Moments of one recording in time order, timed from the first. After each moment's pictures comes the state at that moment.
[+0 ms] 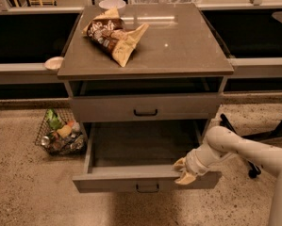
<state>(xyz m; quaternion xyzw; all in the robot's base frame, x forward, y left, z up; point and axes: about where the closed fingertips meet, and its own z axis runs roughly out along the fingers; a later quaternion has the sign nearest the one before) 0.502 -0.164 0.417 -0.68 0.67 0.25 0.17</state>
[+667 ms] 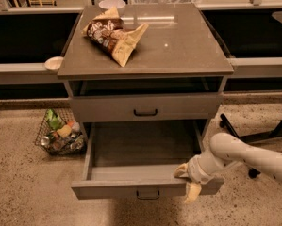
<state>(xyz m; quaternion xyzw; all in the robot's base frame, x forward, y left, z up) 0.472 -0.162 0.430 -0.69 0.67 0.23 0.17</state>
